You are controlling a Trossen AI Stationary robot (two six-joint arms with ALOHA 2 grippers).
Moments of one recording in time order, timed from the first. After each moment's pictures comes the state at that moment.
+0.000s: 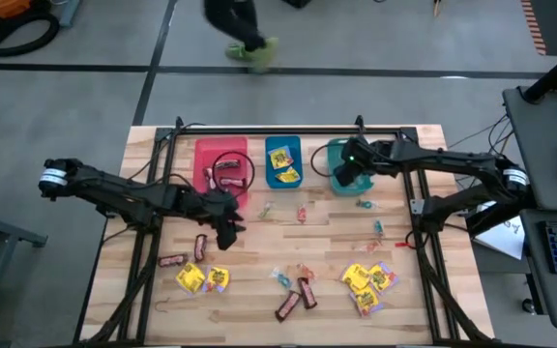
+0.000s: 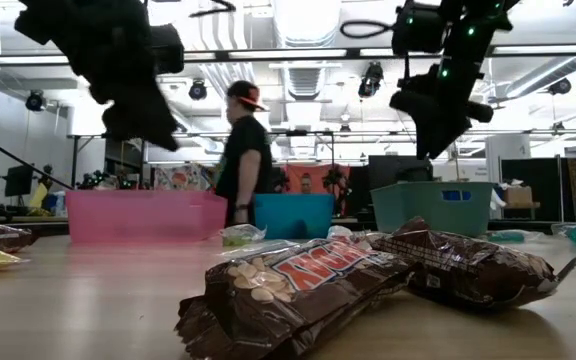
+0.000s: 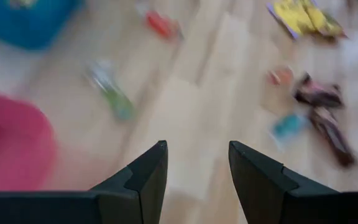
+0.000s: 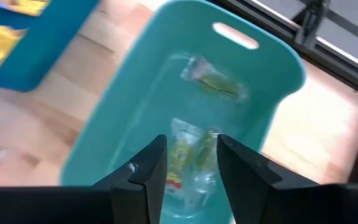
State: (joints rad) left arm -0.12 1.16 0.66 -0.29 -0.05 -0.54; right arm -0.37 1.30 0.96 -0.79 0.36 0.55
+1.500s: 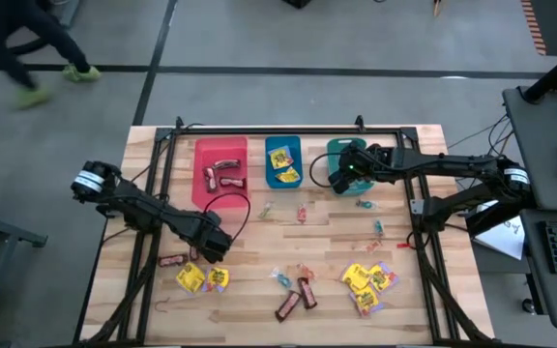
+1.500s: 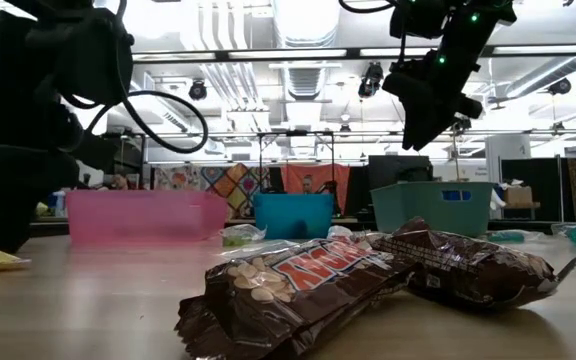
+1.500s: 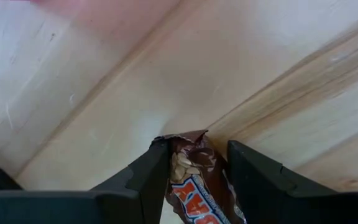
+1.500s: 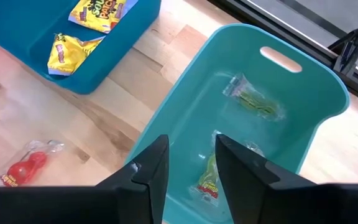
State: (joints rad) left arm -0.33 1.55 0.74 -0.92 -0.07 -1.19; right arm -0.27 1.29 0.96 -0.71 0.36 0.54
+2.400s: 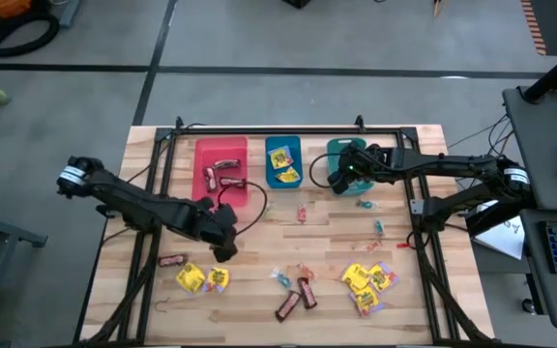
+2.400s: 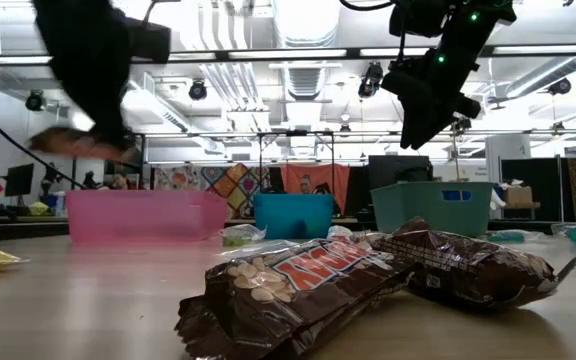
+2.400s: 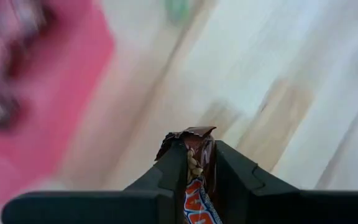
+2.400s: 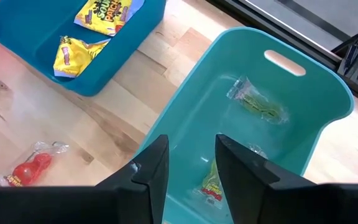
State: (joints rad) left arm -0.33 1.38 0.98 -0.88 -0.30 -0.80; right arm -0.27 1.29 0.96 -0.70 0.36 0.54
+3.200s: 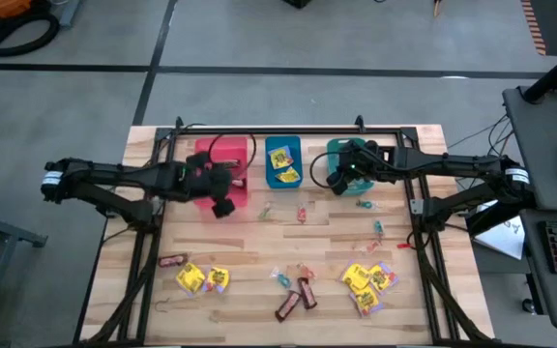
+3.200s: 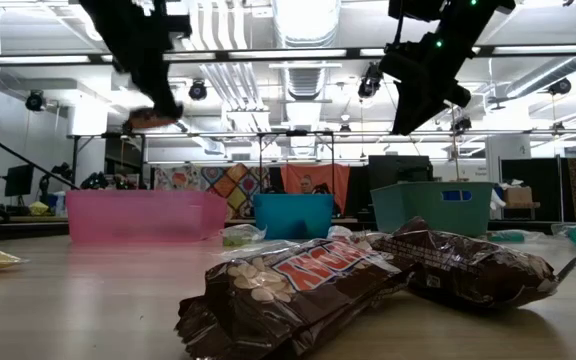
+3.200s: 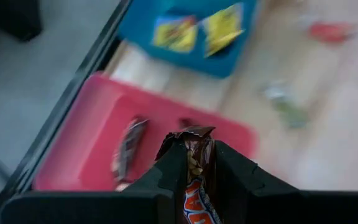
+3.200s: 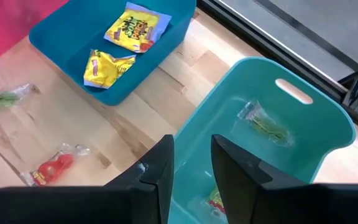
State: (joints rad) left arm 0.01 1.20 1.00 -0.86 -0.53 -0.27; right arm -0.24 1.28 1.01 -0.70 0.36 0.46
